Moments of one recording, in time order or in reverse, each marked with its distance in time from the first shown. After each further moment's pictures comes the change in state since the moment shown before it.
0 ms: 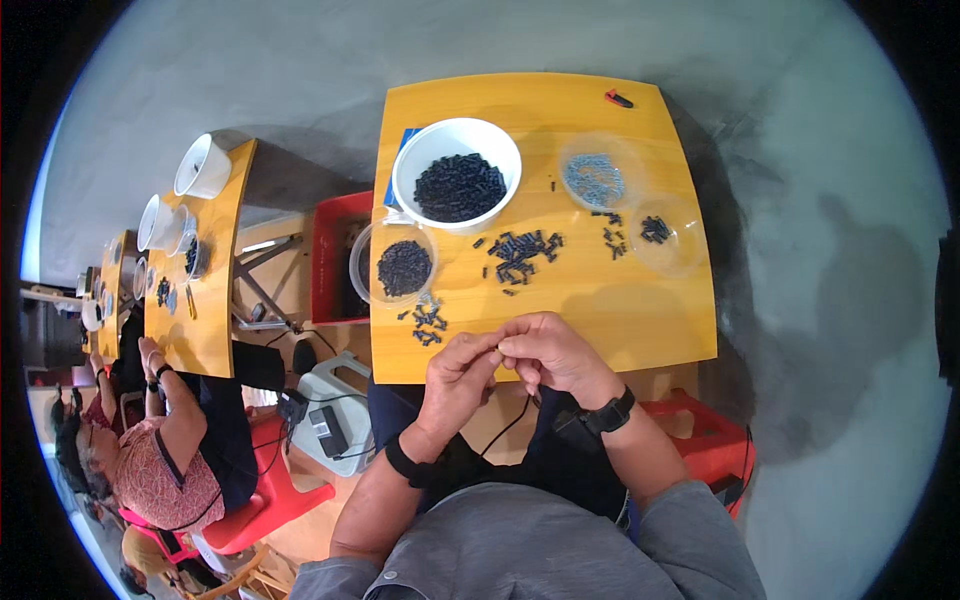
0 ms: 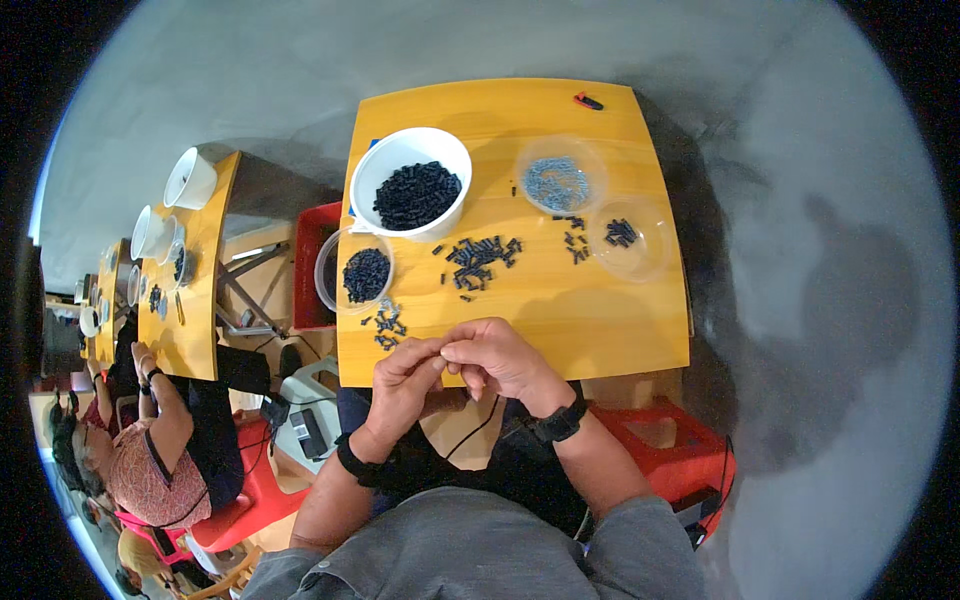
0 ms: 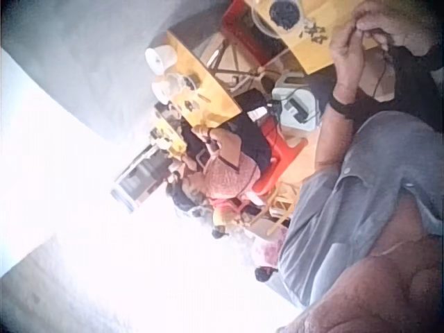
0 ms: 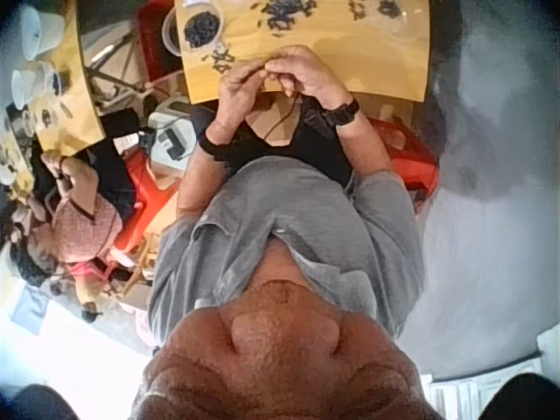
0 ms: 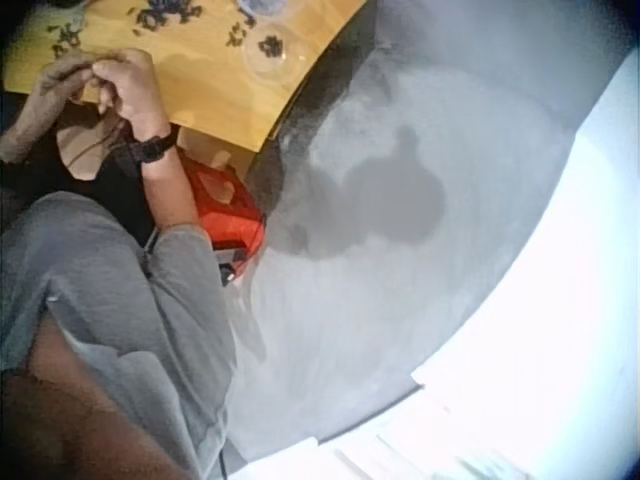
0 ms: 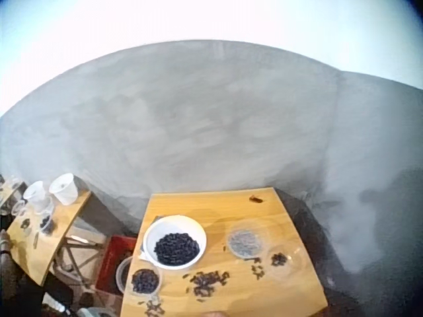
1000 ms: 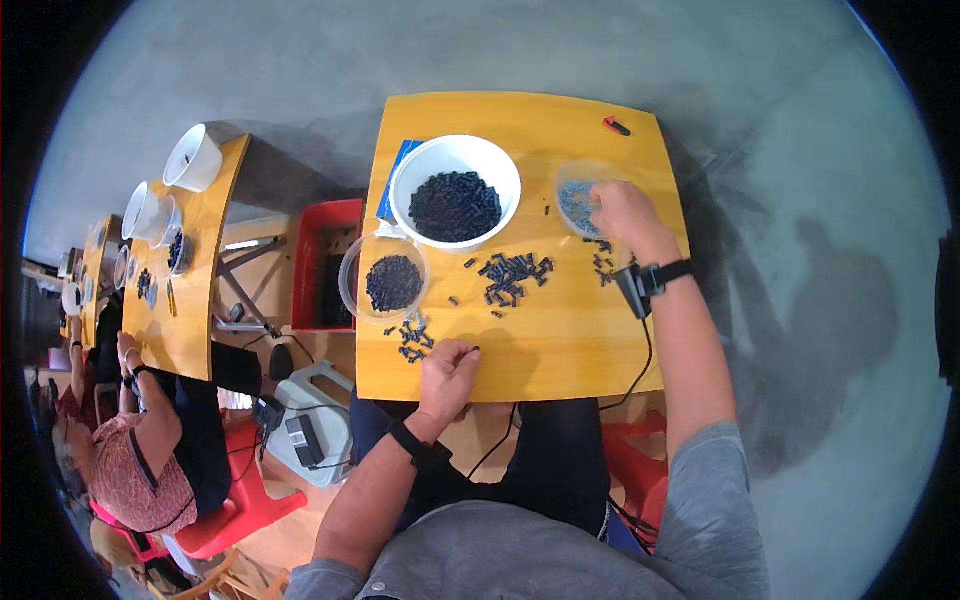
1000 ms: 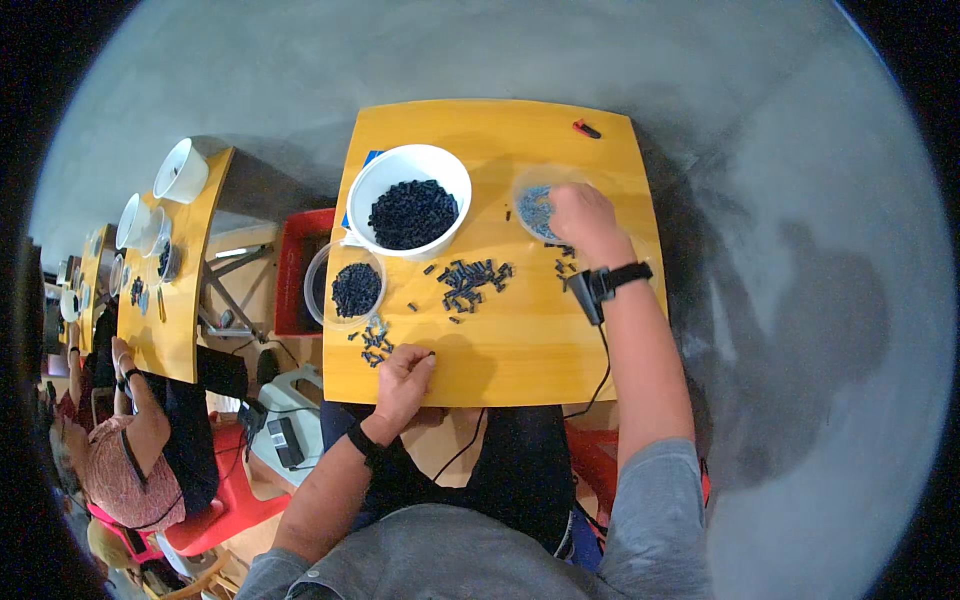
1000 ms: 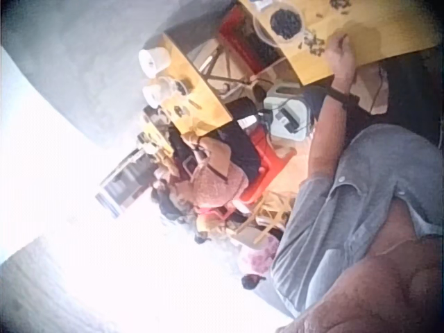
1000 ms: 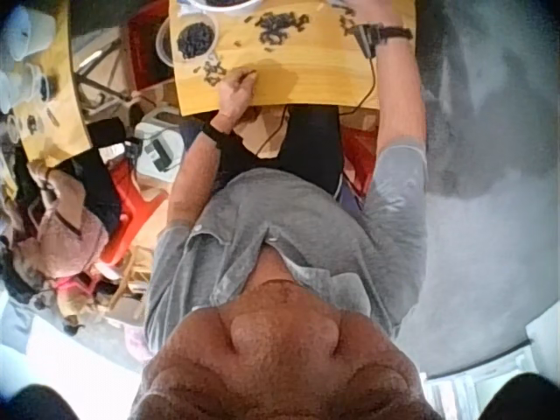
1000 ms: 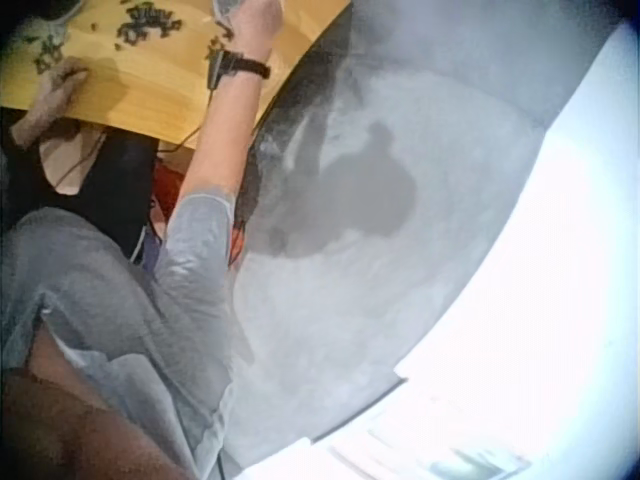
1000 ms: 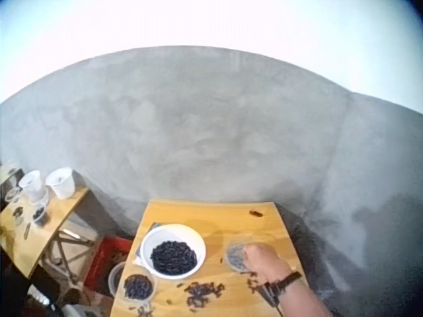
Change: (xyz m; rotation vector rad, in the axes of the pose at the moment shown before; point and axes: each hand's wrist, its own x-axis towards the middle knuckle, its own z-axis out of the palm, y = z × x) left_hand 0.034 -0.075 -0.006 0.199 0.154 -0.146; right_hand 0.041 -0.194 -0.091 -1.941 0.822 -0.397
